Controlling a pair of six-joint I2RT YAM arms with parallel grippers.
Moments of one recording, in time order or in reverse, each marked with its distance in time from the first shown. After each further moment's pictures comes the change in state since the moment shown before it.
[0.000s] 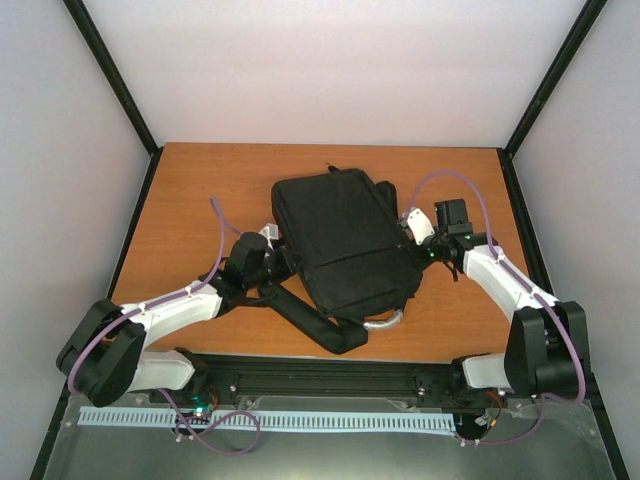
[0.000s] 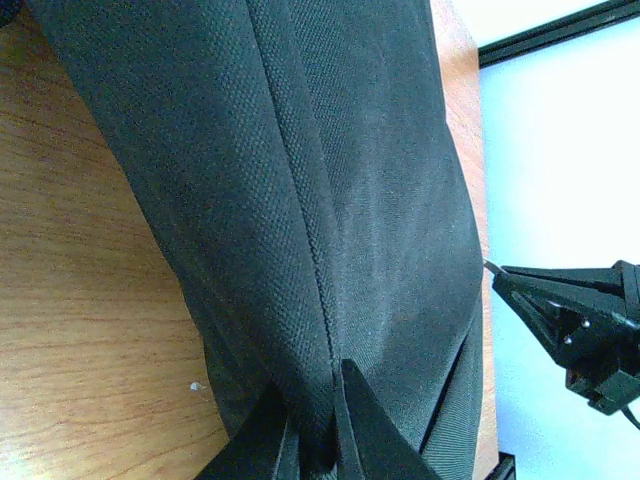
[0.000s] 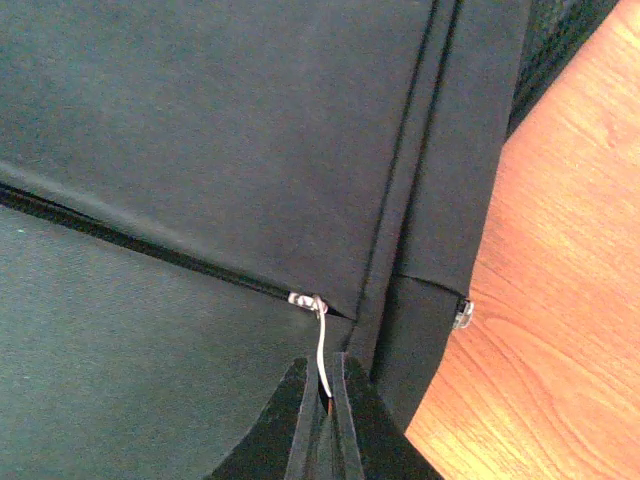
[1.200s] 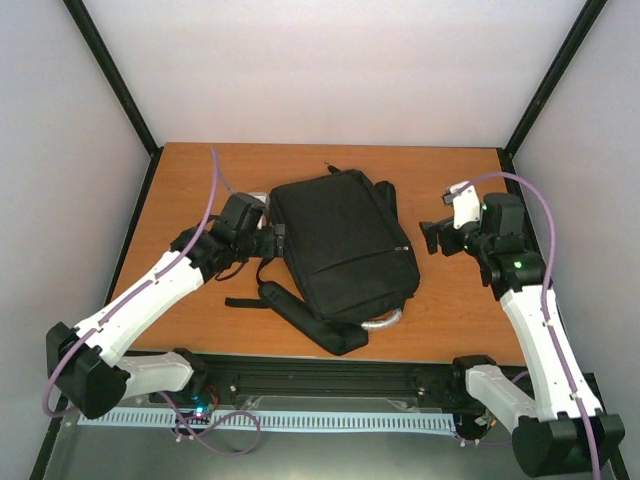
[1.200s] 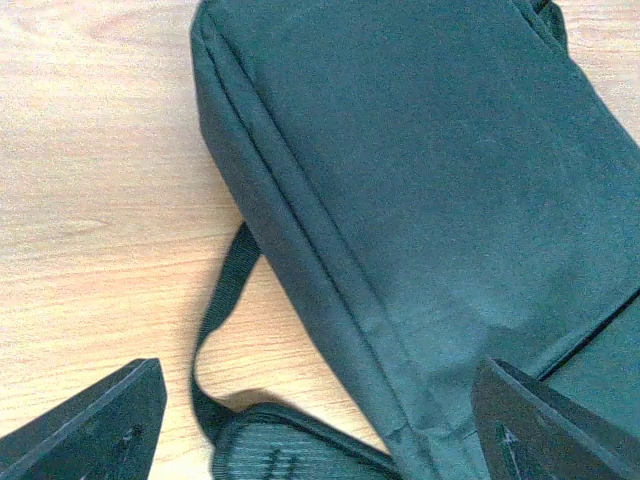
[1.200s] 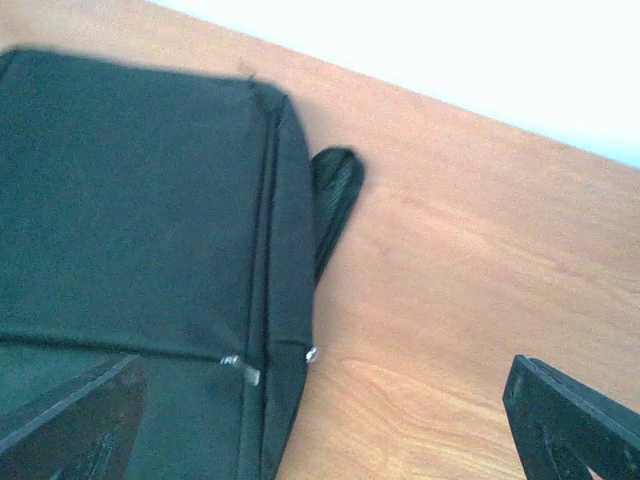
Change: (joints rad) left arm 0.007 -0.069 0.517 -0.891 -0.362 0.554; right arm -0.096 -0.365 0.133 -0.152 0.050 0.172
